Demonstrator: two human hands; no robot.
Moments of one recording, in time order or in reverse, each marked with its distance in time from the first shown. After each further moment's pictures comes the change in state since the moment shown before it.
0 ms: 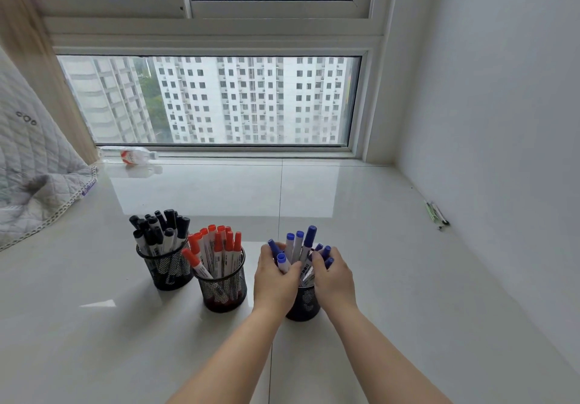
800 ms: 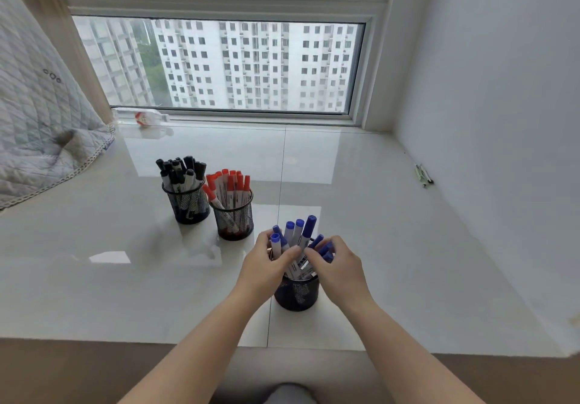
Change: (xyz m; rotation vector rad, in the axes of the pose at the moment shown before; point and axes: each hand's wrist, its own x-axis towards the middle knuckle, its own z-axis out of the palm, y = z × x) left_hand -0.109 -0.003 -0.053 -0.089 -0.233 -0.046; right_hand -0.125 -0.015 -0.054 -0.070 -0.122 0.024
